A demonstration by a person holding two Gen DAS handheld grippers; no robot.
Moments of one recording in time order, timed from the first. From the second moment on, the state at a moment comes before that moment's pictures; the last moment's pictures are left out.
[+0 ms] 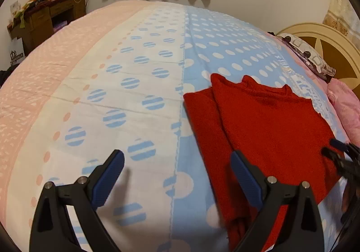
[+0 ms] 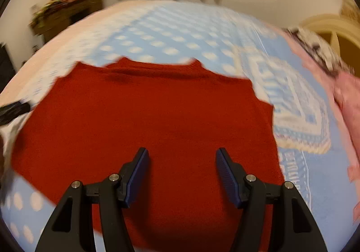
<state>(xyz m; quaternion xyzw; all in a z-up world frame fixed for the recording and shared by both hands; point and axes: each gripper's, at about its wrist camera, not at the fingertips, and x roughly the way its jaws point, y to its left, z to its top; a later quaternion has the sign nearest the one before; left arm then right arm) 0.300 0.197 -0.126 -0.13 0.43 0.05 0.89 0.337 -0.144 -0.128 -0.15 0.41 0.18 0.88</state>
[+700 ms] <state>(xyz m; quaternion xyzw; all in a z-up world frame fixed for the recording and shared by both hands) 0.327 0.213 -0.140 -0.23 0.44 -0.01 0.87 0.220 0.006 -0.157 -0.31 0.34 0.34 0.82</state>
